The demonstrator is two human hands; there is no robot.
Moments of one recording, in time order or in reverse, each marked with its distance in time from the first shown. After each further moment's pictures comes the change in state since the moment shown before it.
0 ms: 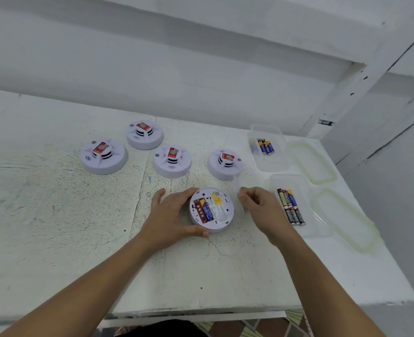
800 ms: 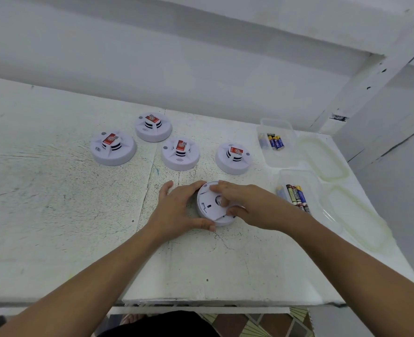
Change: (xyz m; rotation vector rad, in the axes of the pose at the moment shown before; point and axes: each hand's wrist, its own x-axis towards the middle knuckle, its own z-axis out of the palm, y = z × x) left_hand 0.001 -0.001 0.001 -0.002 -0.005 -0.011; right_hand 0.008 -0.033 0.002 -0.878 -0.603 -0.610
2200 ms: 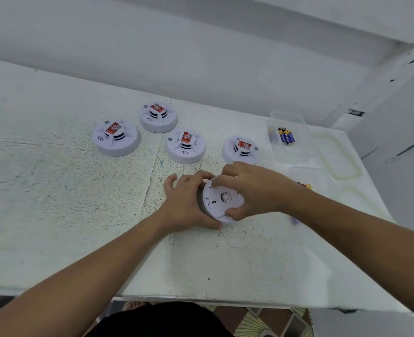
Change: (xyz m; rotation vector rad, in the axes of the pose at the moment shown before) left_hand 0.010 0.012 0.000 -0.057 -0.065 -0.130; right_hand 0.023 0.001 -0.023 -0.371 -0.007 -0.152
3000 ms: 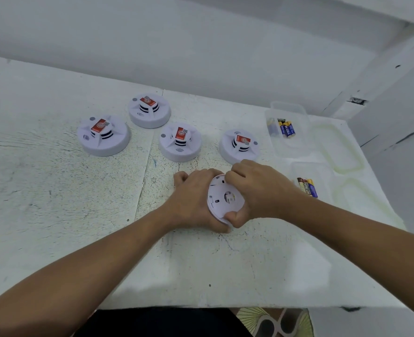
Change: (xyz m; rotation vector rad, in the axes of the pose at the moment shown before) left_hand 0.025 0.011 0.002 0.184 -0.113 0.102; right_hand 0.001 0.003 0.019 -0.050 0.198 0.087
